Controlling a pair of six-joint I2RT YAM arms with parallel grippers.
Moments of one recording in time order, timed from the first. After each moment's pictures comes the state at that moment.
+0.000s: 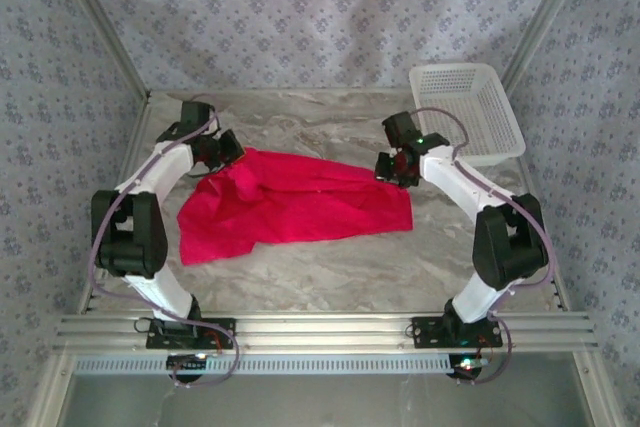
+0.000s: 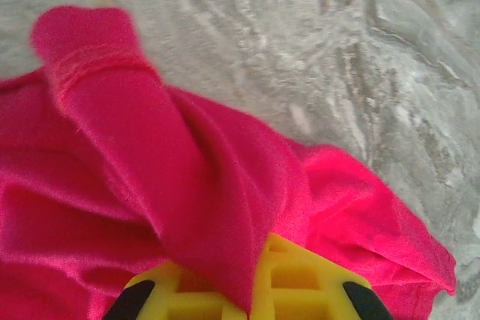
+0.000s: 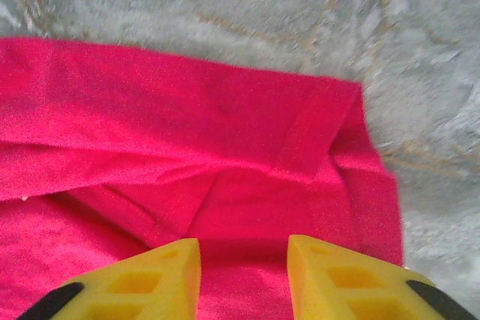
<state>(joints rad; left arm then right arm) -0.11 1.69 1.25 -0.51 0.34 -0.65 0.41 1.64 1.26 -0.76 0.02 0.52</state>
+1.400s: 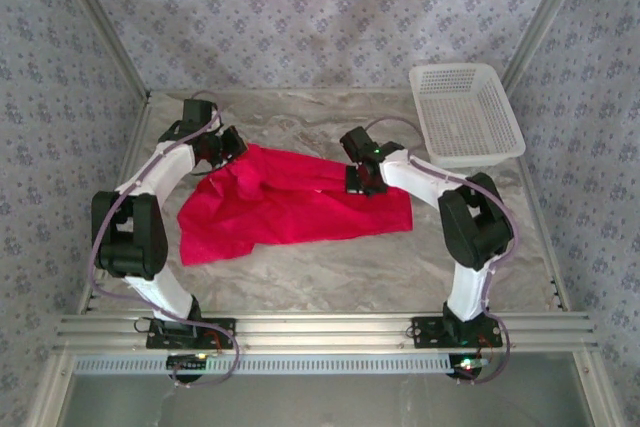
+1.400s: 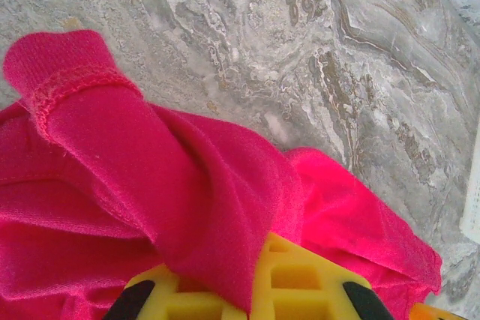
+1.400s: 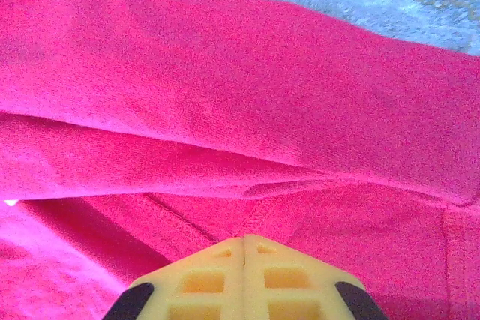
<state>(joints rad) -0.12 1.68 1.26 -0.49 0.34 -0.65 0.57 1.83 1.31 -0.68 0.12 0.57</state>
